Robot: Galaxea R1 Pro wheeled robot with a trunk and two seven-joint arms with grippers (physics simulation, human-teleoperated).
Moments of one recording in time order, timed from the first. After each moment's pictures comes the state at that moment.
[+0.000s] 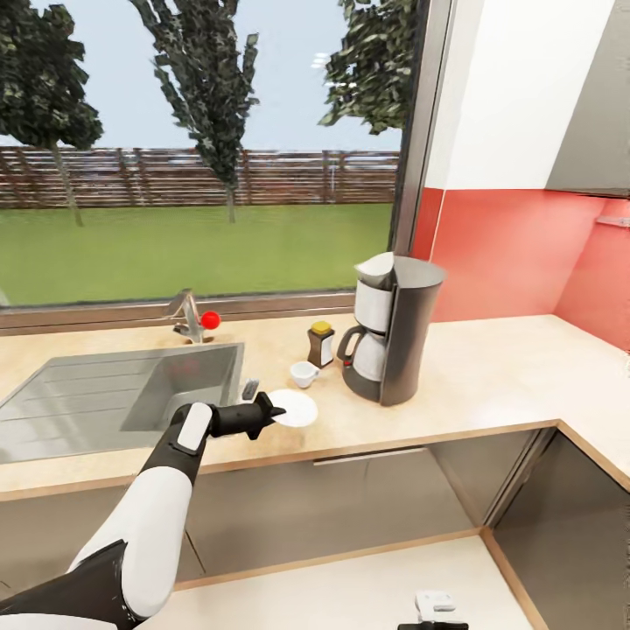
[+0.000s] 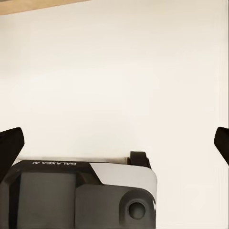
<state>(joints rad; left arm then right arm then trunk) -0.90 -0.15 0.47 -0.65 0.48 0.99 -0.21 -0.52 0.03 0.57 -0.03 -0.58 0.10 0.01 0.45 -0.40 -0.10</state>
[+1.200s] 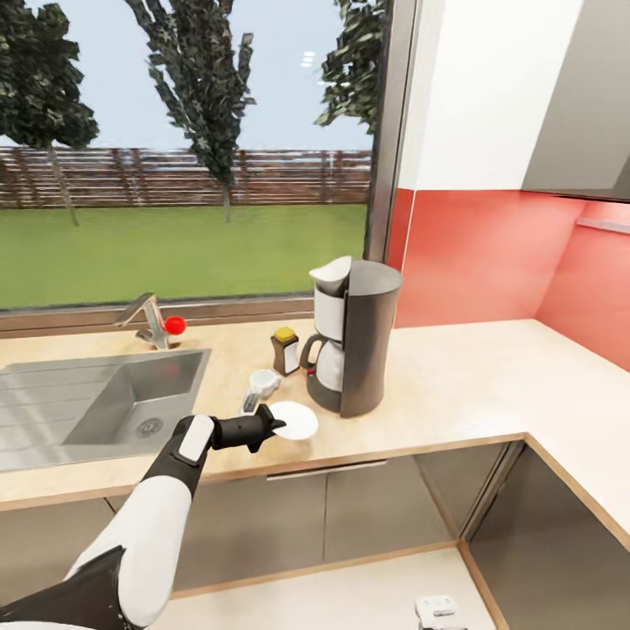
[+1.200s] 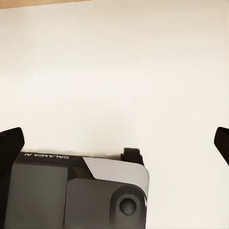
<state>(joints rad) -0.88 -0.15 0.47 -0.59 0.47 0.96 -0.22 -0.51 0.02 0.57 -0.03 -0.52 0.10 0.02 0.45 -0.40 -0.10</state>
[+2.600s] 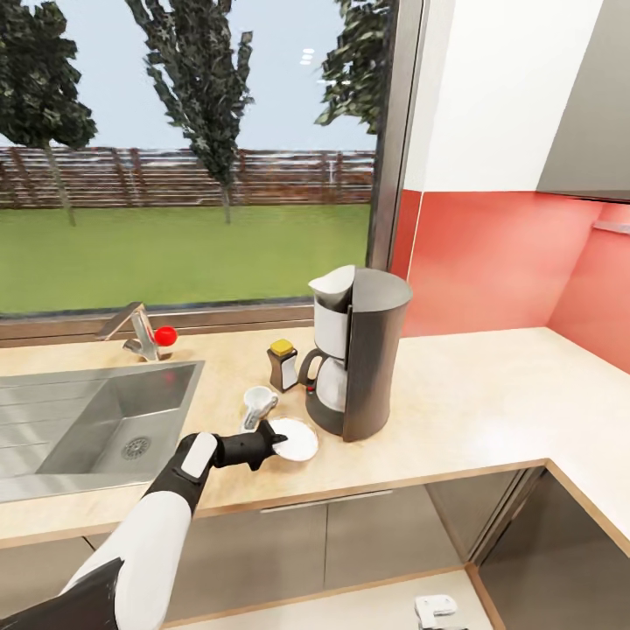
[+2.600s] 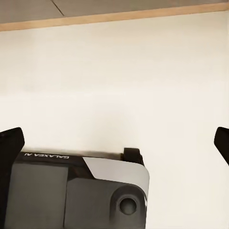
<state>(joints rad) -0.83 -0.14 0.46 -0.53 0.47 0.89 -0.23 -0.51 0.02 0.57 -0.03 -0.52 0.10 0.02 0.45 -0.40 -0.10</state>
